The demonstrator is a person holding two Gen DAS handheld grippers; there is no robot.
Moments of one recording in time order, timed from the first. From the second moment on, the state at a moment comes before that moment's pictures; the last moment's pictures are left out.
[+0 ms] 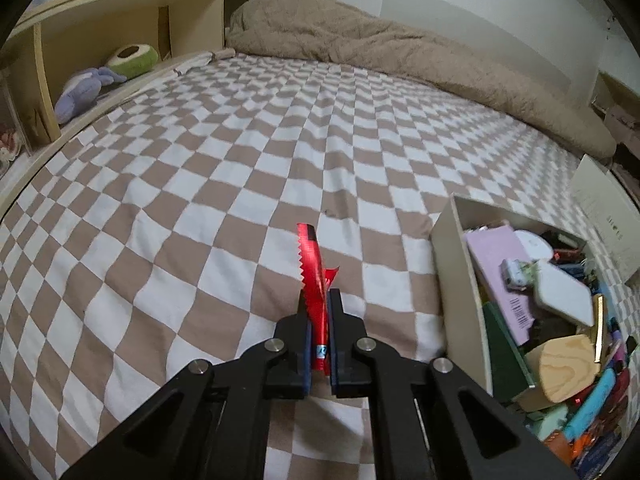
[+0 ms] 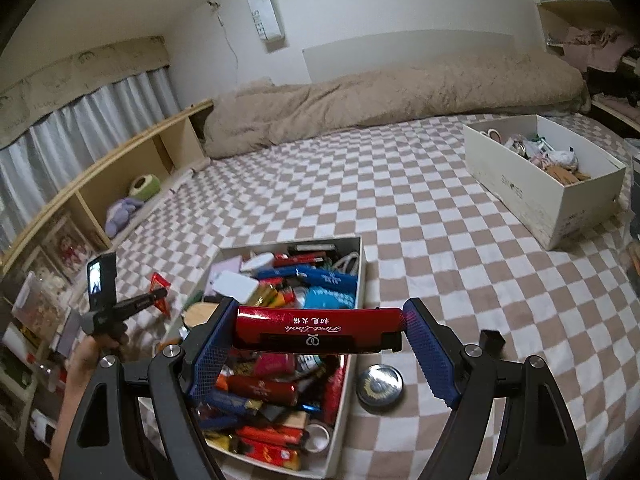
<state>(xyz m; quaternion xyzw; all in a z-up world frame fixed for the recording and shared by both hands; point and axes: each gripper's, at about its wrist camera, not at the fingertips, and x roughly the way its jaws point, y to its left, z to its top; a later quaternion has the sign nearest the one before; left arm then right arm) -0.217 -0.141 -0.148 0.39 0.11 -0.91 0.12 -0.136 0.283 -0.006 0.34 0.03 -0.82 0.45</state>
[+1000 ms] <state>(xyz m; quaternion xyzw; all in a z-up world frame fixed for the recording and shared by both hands) -0.170 -0.071 -0.075 0.29 0.10 -0.95 -0.02 -0.111 0.195 -0.030 0.32 0.12 -0.79 0.51</state>
